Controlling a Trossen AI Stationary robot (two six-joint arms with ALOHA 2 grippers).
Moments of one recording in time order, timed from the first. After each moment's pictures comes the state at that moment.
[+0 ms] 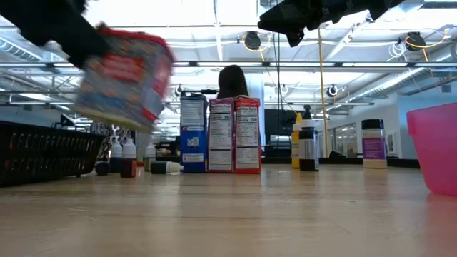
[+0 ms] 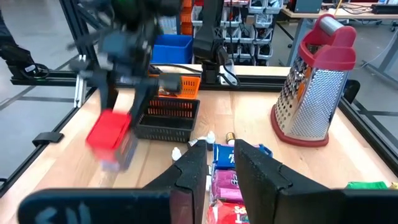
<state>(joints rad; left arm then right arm) -0.59 1.29 0.63 0.04 -0.36 -0.41 -0.04 1.20 0.81 0.14 -0.11 -0.02</state>
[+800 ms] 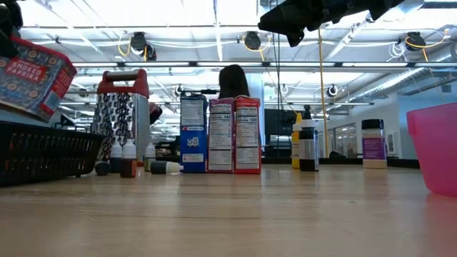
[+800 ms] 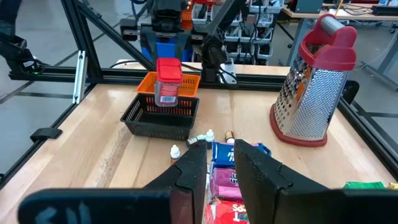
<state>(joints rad) -1.06 0.88 0.63 -0.91 -0.79 -1.27 -0.04 1.20 0.81 0.14 -0.11 -0.04</state>
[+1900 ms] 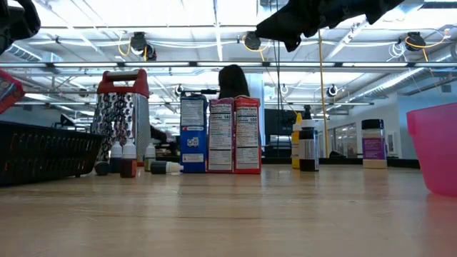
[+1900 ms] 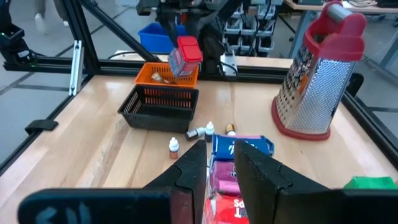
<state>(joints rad) -1.31 0.90 0.78 -1.53 -0.49 -1.98 -0.04 1.24 0.81 0.15 -0.11 -0.05</state>
